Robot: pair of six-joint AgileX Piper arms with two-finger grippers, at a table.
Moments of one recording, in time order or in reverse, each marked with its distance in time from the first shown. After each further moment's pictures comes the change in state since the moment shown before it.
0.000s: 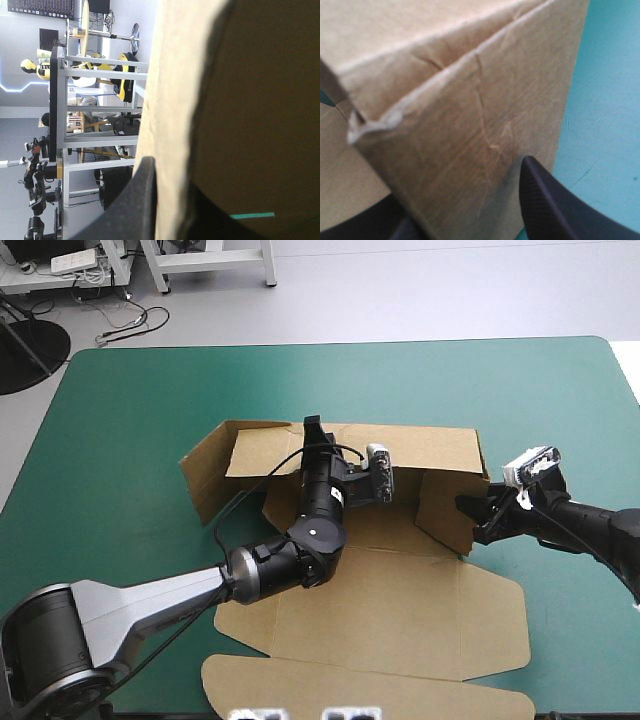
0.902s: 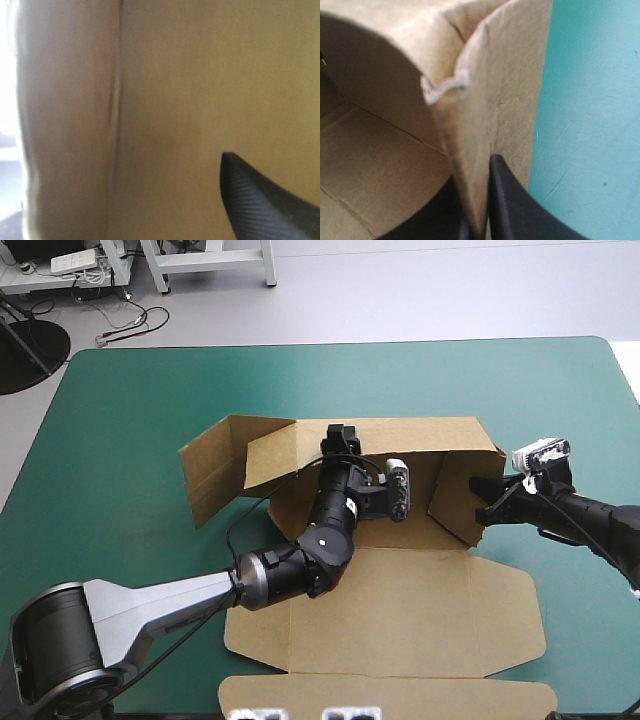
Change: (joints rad) left arm -0.026 0.016 0.009 0.107 -0.104 -0.042; right arm -0.001 0.051 -0.007 0.080 -0.056 0.005
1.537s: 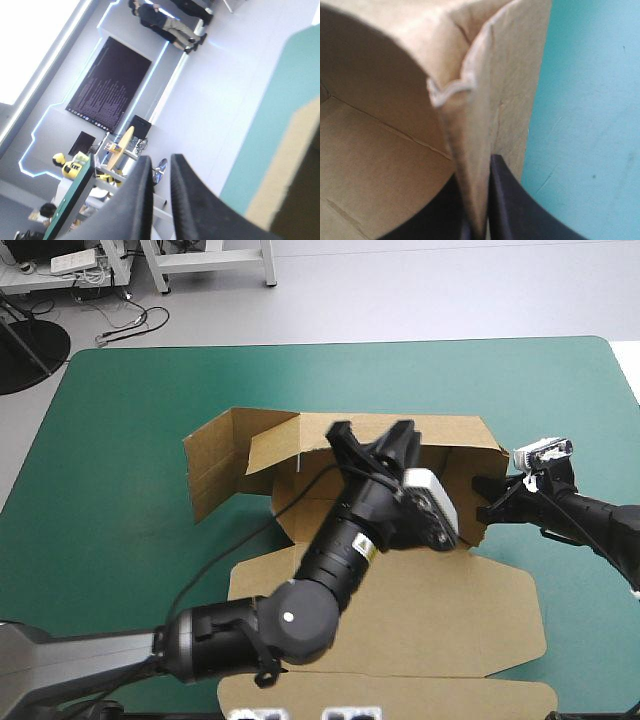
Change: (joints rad) left arm -0.293 -0.235 -0.135 0.159 0.115 -0.255; right arm 0.000 -0.019 -0.004 -0.023 -0.031 0.048
